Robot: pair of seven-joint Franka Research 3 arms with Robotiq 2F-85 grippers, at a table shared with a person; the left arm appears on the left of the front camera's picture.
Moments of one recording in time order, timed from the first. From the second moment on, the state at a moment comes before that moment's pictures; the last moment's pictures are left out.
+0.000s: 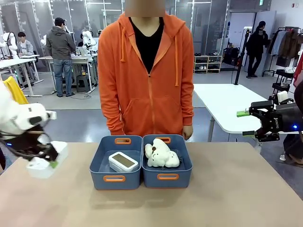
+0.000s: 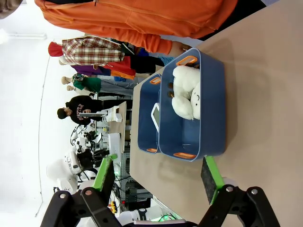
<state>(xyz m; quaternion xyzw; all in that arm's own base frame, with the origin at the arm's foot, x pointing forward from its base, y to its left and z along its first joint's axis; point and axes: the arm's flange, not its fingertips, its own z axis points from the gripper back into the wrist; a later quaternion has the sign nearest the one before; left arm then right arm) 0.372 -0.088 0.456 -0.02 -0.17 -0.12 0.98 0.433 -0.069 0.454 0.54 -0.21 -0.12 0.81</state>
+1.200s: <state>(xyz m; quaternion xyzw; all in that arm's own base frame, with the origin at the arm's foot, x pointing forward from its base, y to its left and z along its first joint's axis) 0.336 -0.251 0.401 0.00 -0.22 -0.15 0.96 0.433 -0.069 0.454 0.54 -0.21 -0.12 0.81</state>
